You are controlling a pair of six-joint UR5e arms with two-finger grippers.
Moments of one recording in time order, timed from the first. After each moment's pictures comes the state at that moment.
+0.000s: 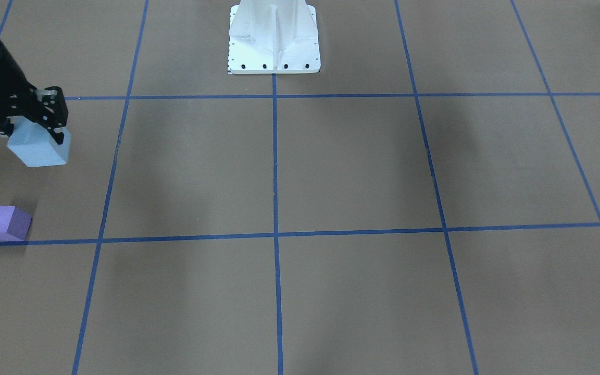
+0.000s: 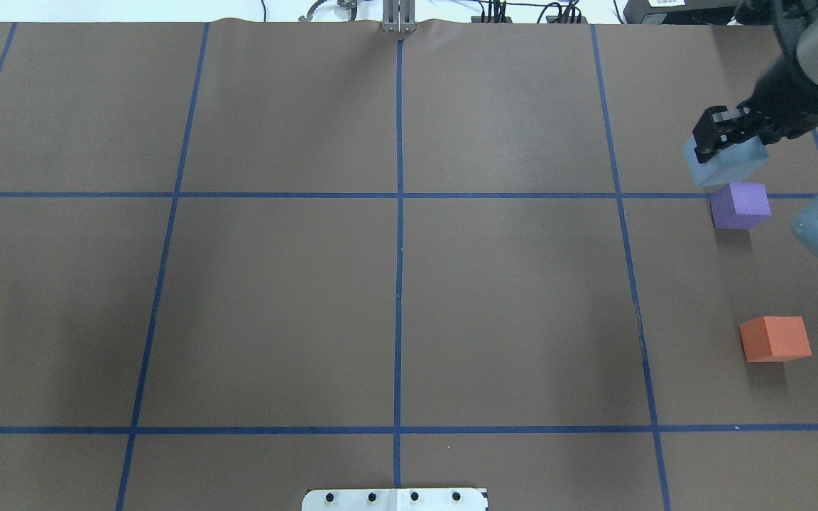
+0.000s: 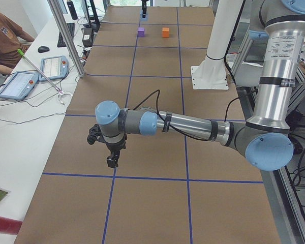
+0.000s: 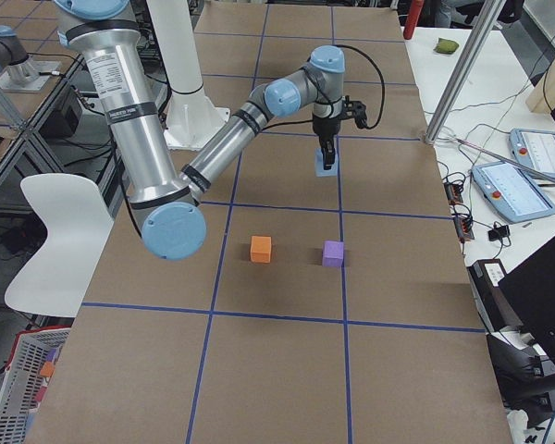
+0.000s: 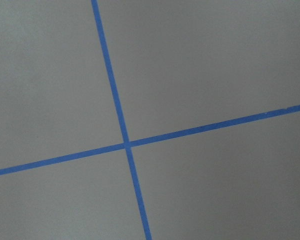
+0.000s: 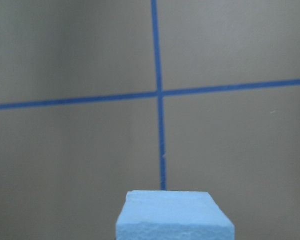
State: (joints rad) left arm -1.54 -1.65 -1.62 -1.51 -2.30 0.15; right arm 1.11 -1.34 2.07 -1.80 2.16 0.52
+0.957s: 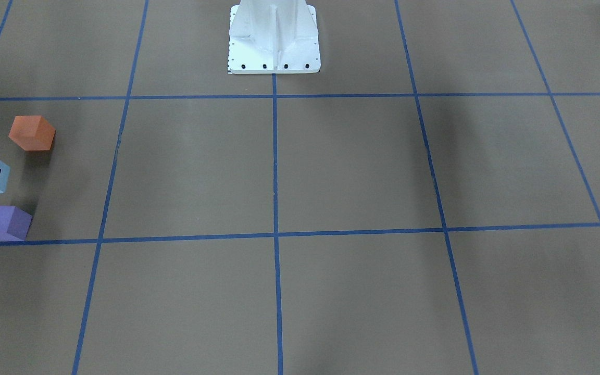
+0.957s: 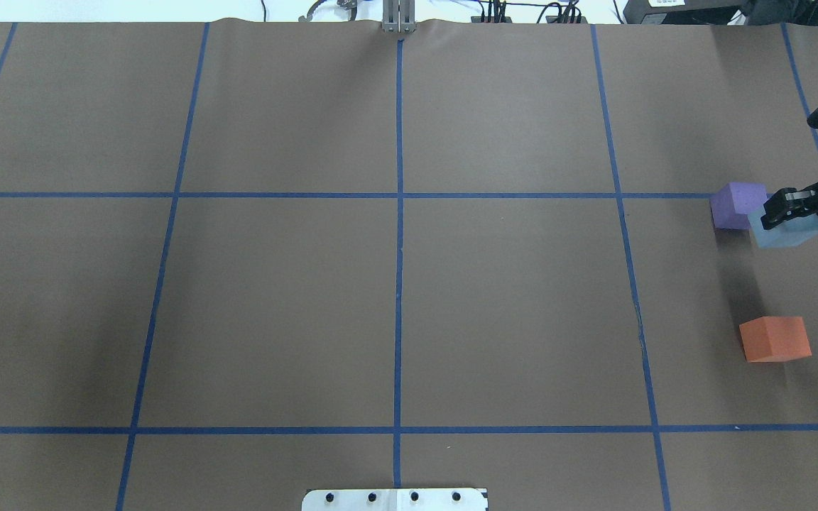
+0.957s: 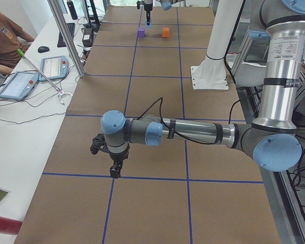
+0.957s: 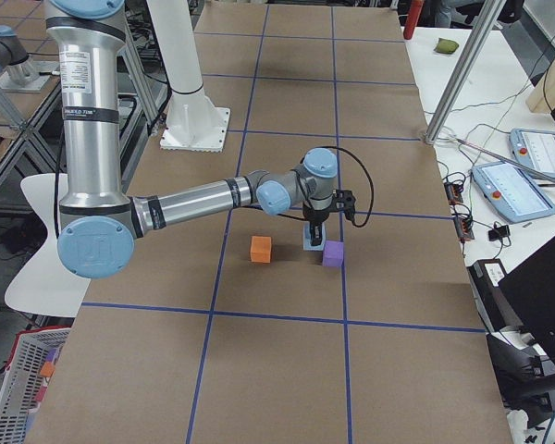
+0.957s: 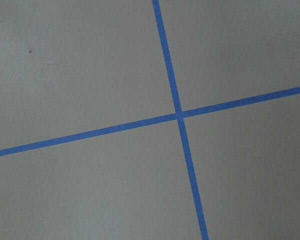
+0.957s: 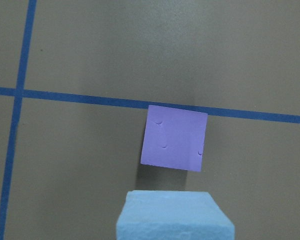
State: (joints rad) left arm -1.54 -1.63 -1.60 -1.57 -2.27 0.13; right arm 1.10 -1.58 1.78 -1.34 2.21 0.57
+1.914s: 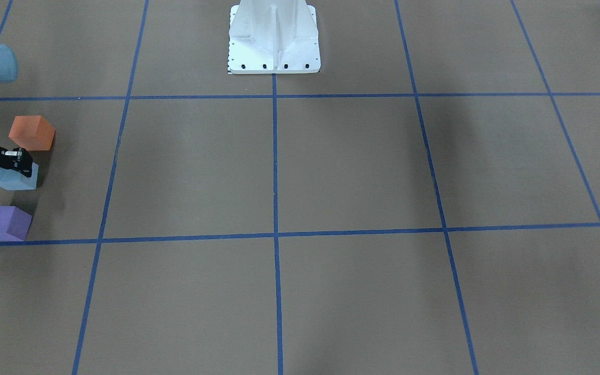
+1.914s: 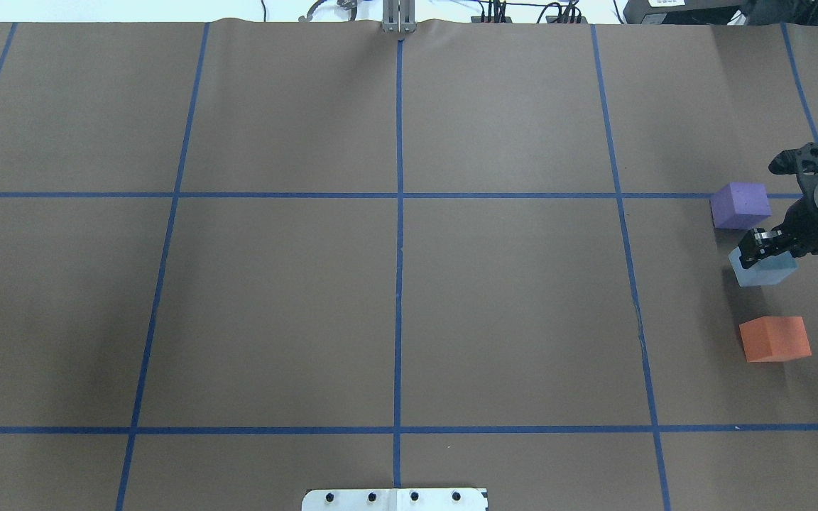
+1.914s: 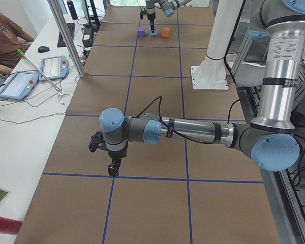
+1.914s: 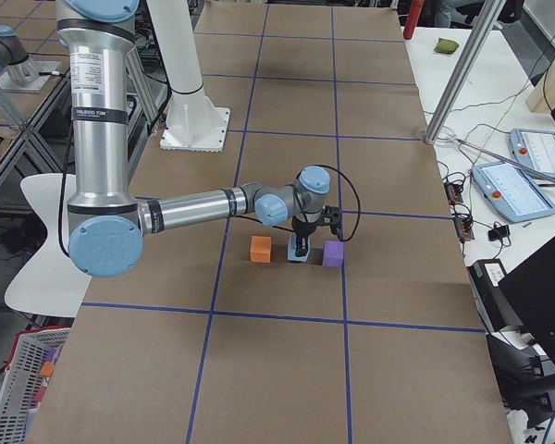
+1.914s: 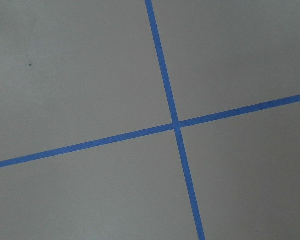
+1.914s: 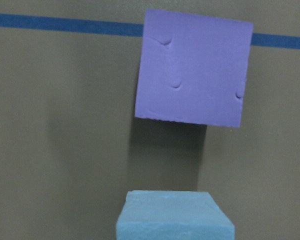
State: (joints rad) left arm -1.54 -1.64 -1.61 -1.58 -2.27 0.14; right arm 1.00 -1.58 1.70 -1.33 2.20 0.61
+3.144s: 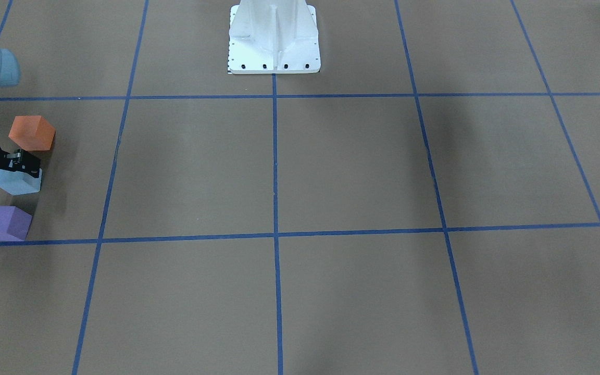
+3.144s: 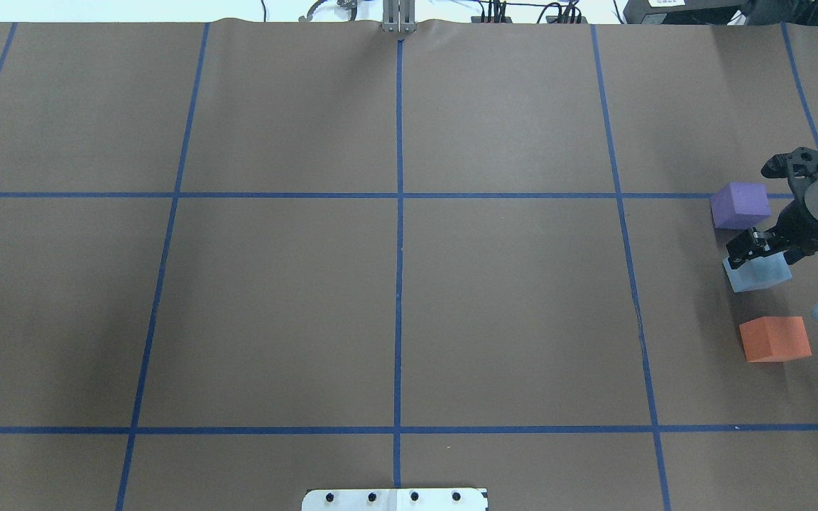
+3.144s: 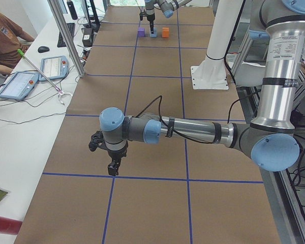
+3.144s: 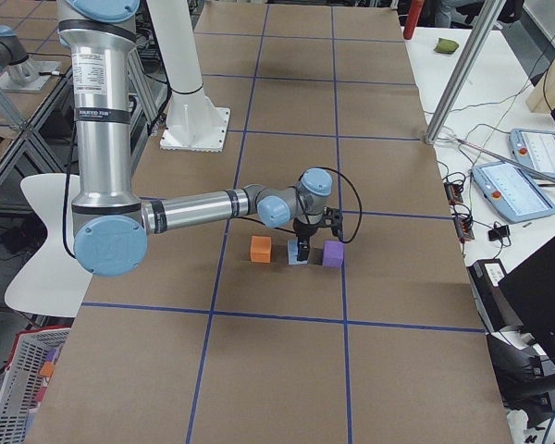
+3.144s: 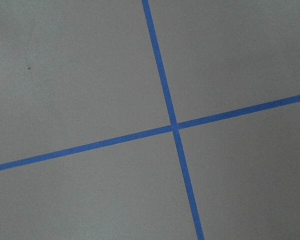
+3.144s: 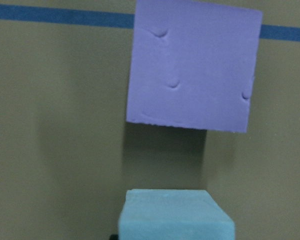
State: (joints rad) left arm -1.54 -1.64 -1.61 -1.58 -2.26 0.14; right arm 1.00 -1.57 1.69 -1.32 2.20 0.61
